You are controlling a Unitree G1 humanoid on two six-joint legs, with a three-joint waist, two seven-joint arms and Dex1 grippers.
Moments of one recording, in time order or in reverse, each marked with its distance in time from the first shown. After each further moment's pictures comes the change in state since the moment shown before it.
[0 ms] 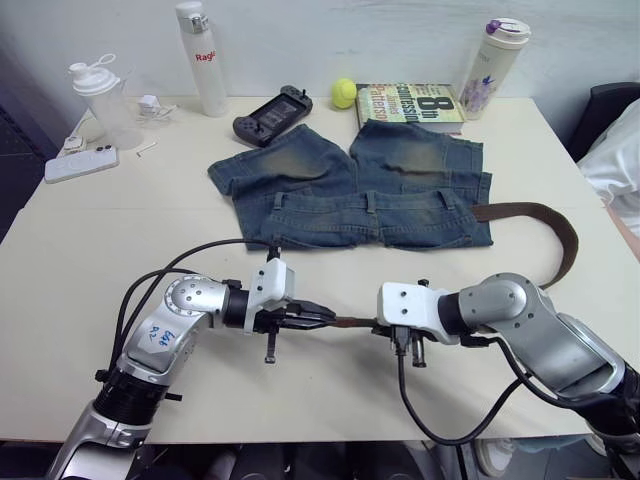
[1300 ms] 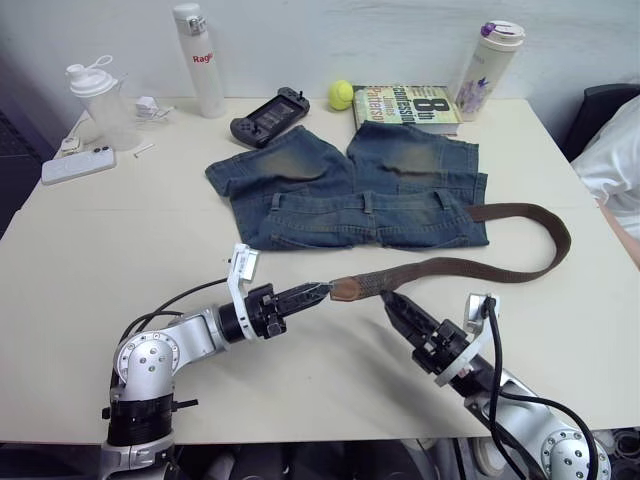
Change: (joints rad) left arm 0.105 -0.278 0.417 -0.040 -0.803 0.808 0.590; right arm 0.660 0.736 -0.711 0.055 1.562 0.036 -1.118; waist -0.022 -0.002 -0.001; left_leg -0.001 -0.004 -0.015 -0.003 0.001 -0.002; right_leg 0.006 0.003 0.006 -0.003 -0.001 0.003
